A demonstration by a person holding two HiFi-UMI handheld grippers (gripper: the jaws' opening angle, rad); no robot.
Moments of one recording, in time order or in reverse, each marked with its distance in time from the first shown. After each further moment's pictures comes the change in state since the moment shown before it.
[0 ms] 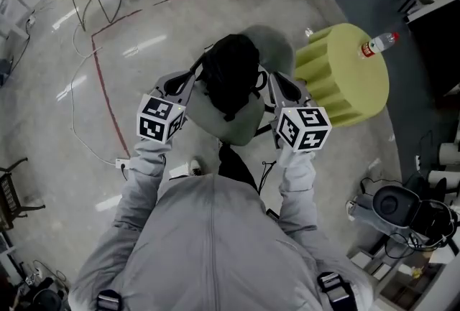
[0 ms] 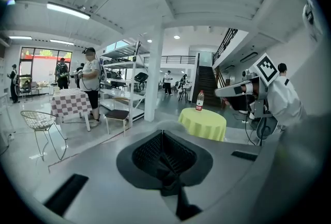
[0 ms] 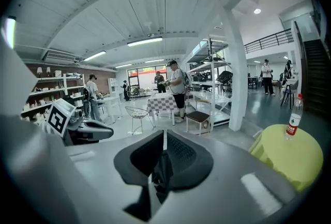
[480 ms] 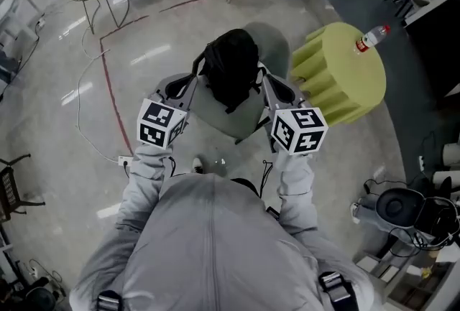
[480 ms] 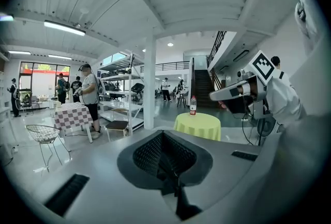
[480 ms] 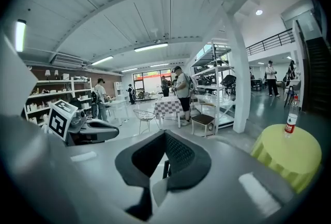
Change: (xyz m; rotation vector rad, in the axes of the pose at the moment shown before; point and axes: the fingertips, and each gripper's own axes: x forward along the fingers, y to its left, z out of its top) left arm -0.077 -0.067 0.010 0.082 -0.093 0.019; right arm -0.080 0.055 -0.003 -0.006 -0.037 0.053
